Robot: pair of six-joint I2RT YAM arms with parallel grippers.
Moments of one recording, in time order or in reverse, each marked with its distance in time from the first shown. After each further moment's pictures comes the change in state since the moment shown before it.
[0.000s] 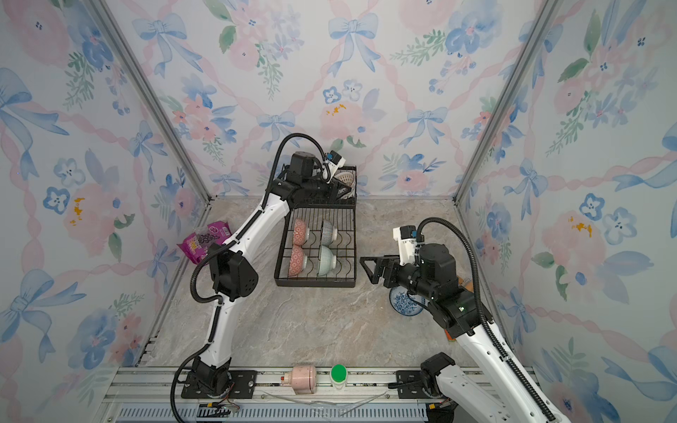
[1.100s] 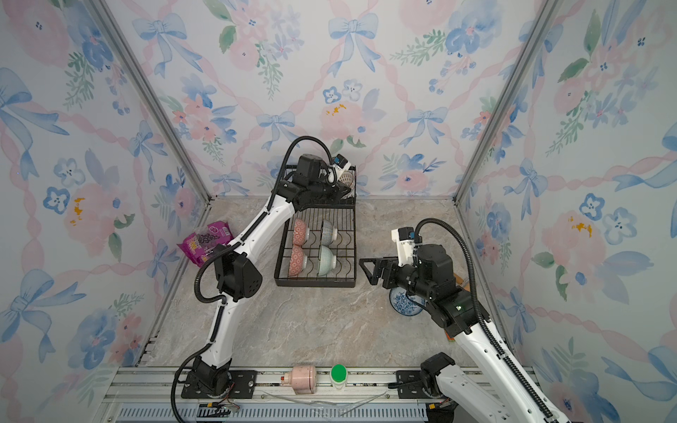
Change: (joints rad) left arm -0.047 0.029 0.027 -0.037 -0.136 0.093; right arm 0.000 0.009 -0.026 0.007 -0.003 0.000
